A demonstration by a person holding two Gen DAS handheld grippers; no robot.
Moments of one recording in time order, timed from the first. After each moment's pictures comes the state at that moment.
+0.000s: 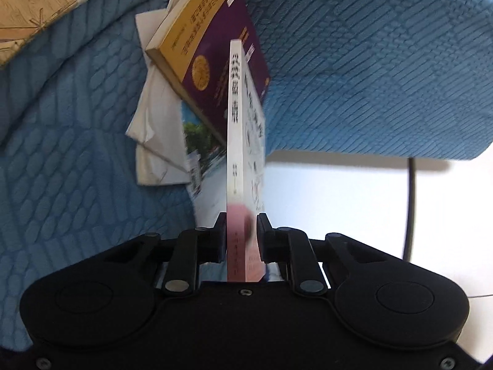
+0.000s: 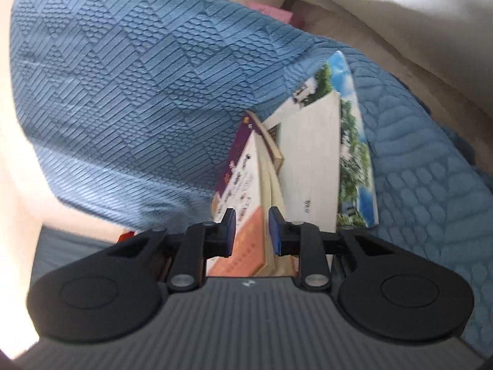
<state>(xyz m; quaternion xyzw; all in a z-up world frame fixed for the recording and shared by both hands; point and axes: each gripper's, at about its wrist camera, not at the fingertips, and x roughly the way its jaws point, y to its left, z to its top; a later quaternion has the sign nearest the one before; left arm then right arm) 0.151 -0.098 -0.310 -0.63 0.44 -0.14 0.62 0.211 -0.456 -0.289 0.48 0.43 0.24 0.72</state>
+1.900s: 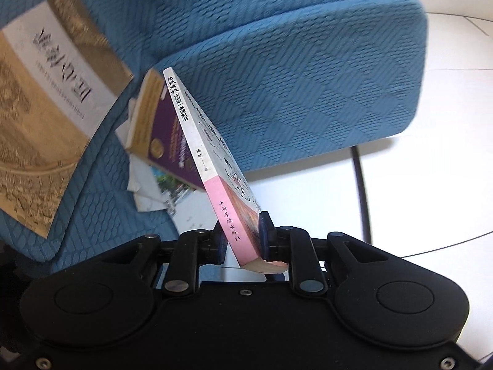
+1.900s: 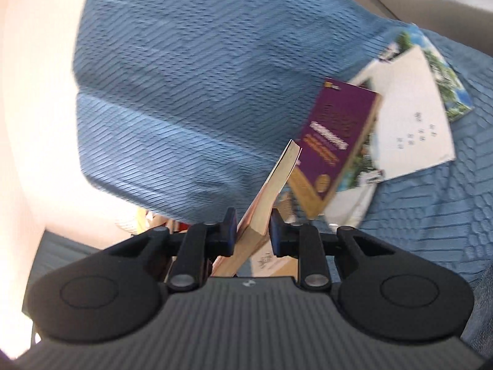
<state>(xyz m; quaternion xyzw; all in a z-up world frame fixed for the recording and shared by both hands) 0.072 -0.007 -0.168 -0.56 0.36 -0.16 0.73 0.120 -0.357 -0.179 0.48 0.37 0.24 0.76</state>
